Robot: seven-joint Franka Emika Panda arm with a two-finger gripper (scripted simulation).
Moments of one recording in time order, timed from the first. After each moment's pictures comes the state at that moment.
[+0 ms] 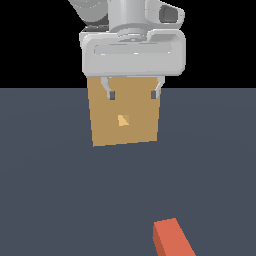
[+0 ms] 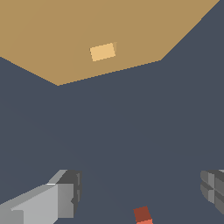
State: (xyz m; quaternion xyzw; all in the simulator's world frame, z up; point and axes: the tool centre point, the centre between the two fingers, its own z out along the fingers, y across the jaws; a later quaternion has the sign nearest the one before) arm 0.011 -0.012 0.180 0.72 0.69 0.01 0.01
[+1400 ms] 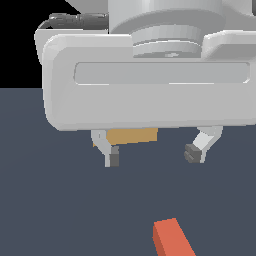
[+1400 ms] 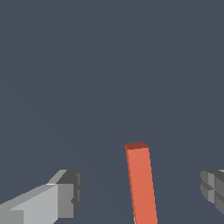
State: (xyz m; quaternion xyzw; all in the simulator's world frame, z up) arm 0.030 -0.172 0.124 0.68 0.73 0.00 0.00
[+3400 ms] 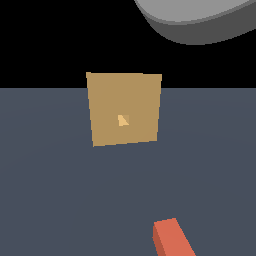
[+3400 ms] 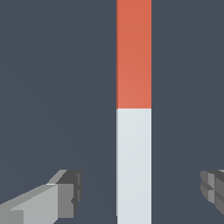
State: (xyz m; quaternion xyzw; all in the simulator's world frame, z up) arm 0.079 -0.342 0.064 0.64 0.77 0.00 0.00
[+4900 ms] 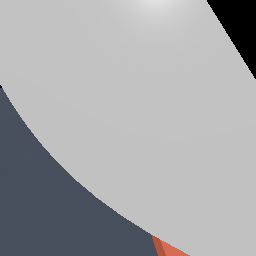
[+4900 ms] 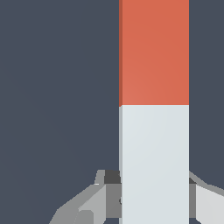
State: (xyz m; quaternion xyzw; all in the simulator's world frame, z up) arm 0.079 -0.342 0.015 0.64 0.77 0.00 0.00
